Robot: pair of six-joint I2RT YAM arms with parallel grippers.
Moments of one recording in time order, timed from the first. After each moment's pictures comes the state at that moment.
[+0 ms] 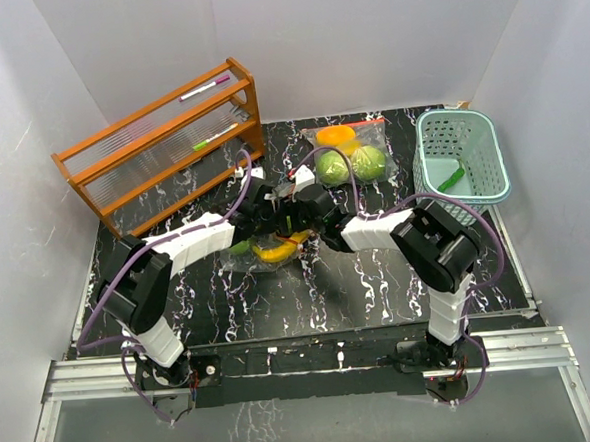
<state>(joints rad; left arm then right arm) -0.64 1.68 1.04 -0.23 -0.19 -0.63 0.71 1.87 0.99 0.40 0.05 0.28</state>
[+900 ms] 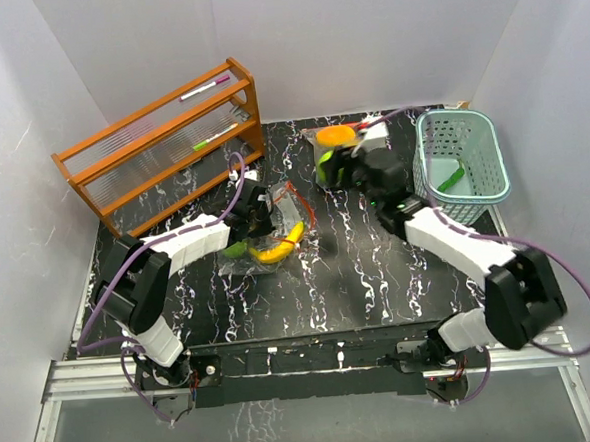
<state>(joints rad) -0.60 1.67 1.00 -0.21 -0.15 -0.64 0.51 1.42 0.93 0.27 0.11 0.27</state>
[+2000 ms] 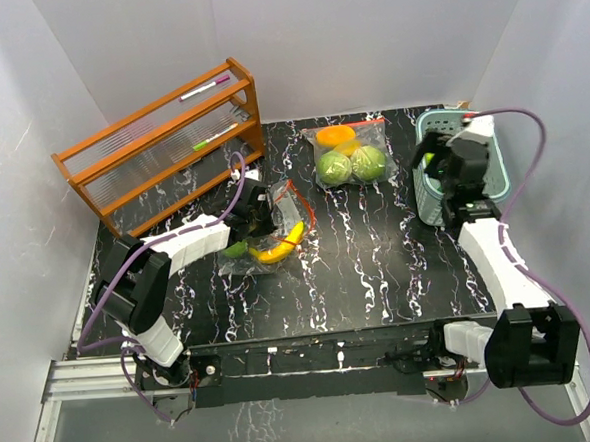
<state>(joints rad) -0.60 1.67 1.00 -0.18 -0.11 -0.63 -0.06 1.15 0.88 0.05 0.14 0.27</state>
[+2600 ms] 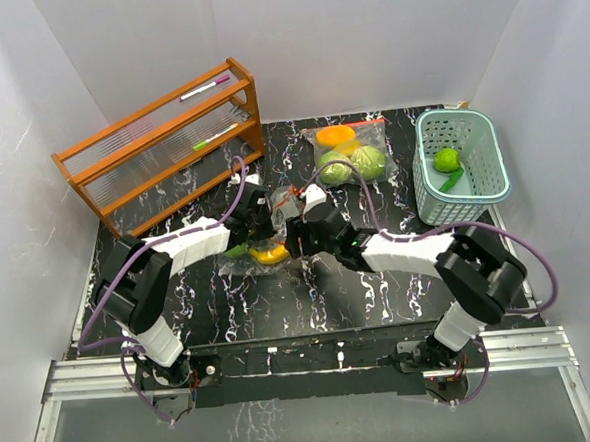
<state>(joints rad) -0.60 1.67 0.97 -0.16 -0.09 -0.63 0.79 1.54 0.81 0.20 0.10 0.38</state>
